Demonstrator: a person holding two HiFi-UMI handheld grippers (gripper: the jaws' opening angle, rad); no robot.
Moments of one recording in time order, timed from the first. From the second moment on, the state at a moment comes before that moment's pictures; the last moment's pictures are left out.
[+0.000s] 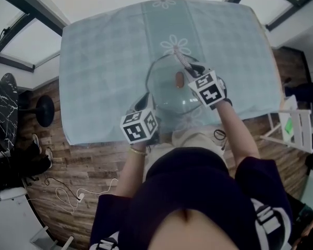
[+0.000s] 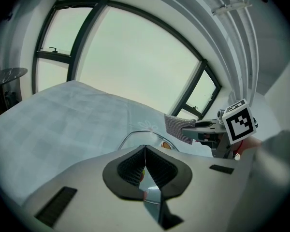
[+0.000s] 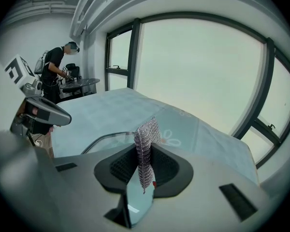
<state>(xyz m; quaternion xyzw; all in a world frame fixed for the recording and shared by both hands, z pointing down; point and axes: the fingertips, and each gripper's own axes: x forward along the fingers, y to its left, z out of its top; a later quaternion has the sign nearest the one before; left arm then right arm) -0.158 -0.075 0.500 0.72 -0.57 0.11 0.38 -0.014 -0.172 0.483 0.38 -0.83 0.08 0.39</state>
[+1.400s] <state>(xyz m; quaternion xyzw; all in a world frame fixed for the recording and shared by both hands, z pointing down) -0.168 -0.082 0.529 0.68 -0.59 0.12 0.42 -0.070 -0.229 0.553 0.28 -0.82 0.10 0.48</state>
